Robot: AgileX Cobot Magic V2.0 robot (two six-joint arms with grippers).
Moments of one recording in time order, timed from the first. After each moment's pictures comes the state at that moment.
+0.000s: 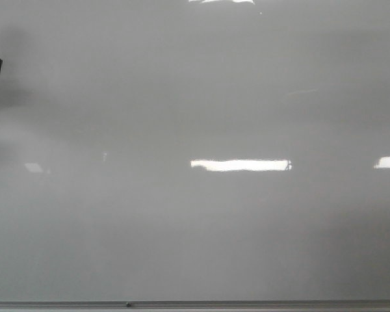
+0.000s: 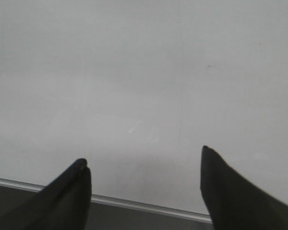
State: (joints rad) left arm -0.10 1.45 -0.77 -0.15 -0.03 0.12; right arm 0.16 0.76 -0.69 -0.04 0.61 0.07
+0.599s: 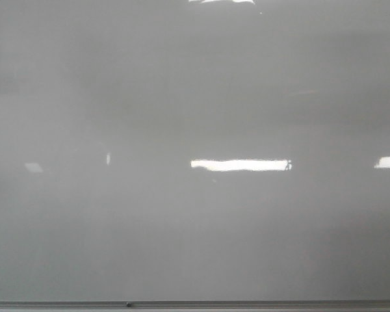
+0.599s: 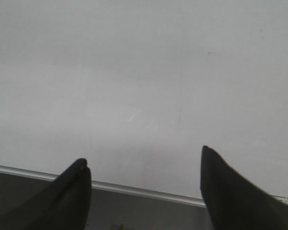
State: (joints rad) left arm -0.10 1.23 -0.92 -0.14 0.55 0.15; right arm 0.16 0.76 -0.72 -0.04 0.70 0.07
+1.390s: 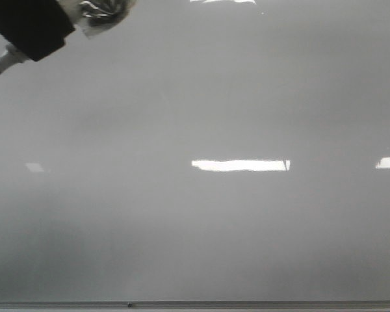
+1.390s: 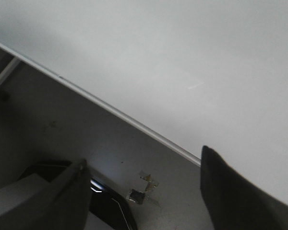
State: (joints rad) left arm -0.74 1.23 -1.17 -0.15 1.07 0.49; right arm 0.17 0.84 -0.95 0.32 1.09 -0.41
